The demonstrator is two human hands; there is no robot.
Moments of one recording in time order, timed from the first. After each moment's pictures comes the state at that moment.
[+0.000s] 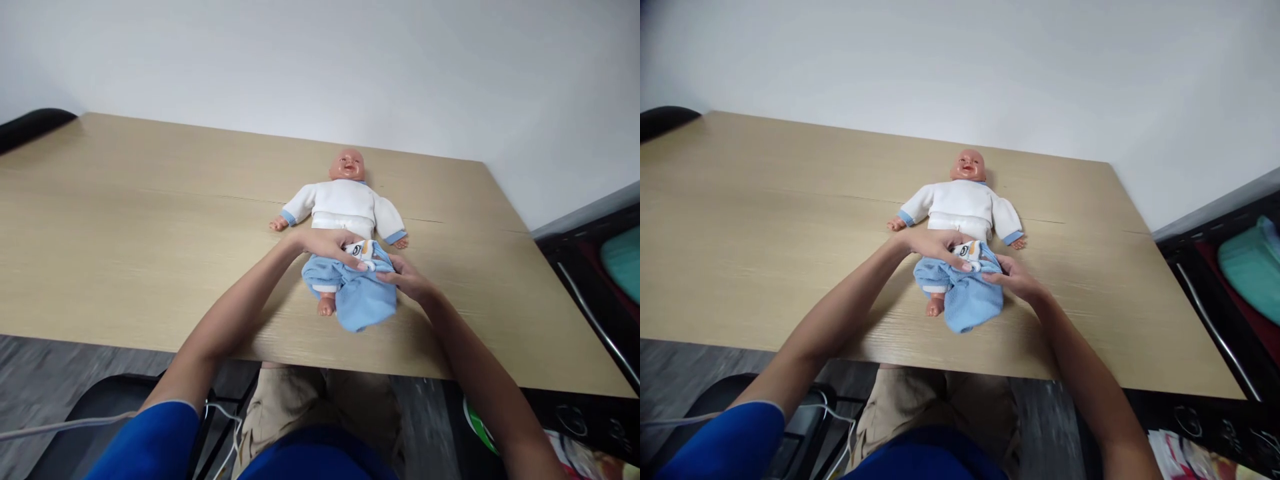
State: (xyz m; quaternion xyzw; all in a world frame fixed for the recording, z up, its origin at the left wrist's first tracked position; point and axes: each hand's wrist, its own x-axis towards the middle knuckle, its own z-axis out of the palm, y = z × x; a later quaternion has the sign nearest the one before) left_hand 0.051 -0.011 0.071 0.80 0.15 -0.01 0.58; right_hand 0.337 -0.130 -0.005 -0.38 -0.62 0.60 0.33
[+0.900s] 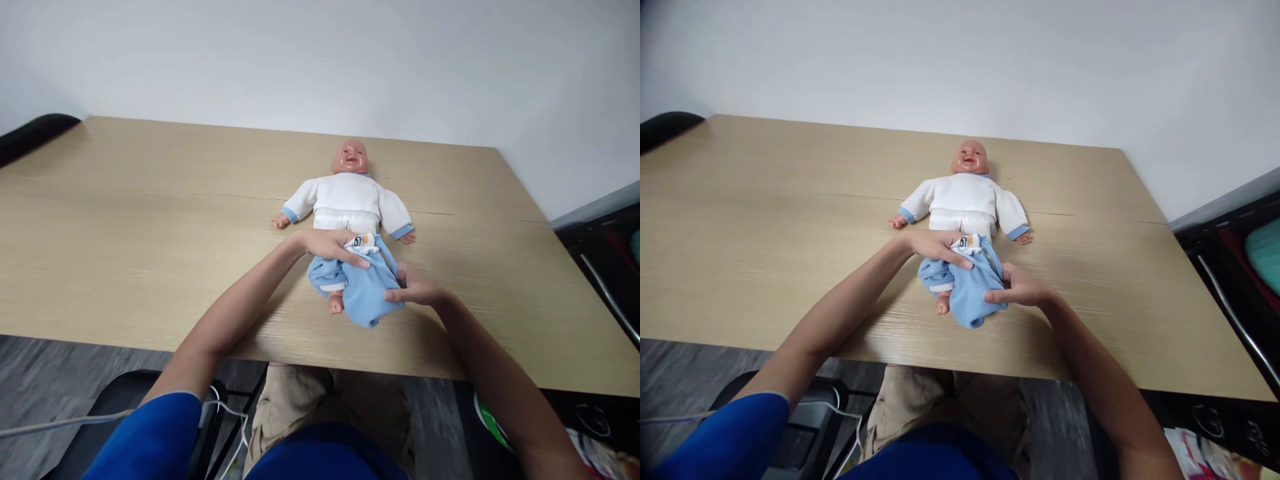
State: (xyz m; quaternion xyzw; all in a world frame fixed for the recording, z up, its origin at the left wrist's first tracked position) left_hand 0.054 -0.010 0.058 0.76 0.09 0.01 0.65; right_hand 0.335 -0.142 0.002 -0.34 -0.61 0.67 0.25
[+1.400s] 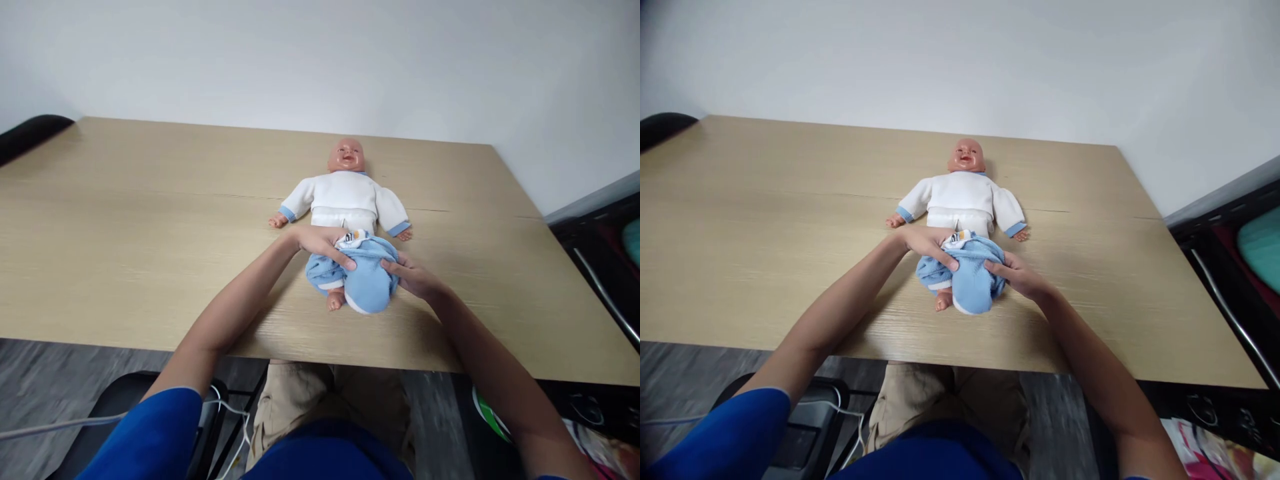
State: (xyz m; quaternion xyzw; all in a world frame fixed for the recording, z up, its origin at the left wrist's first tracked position) left_hand 0.049 -0.003 0.057 0.79 0.09 -0.01 0.61; right_hand 0.325 -0.142 -0.007 -0.40 -0.53 0.66 0.36
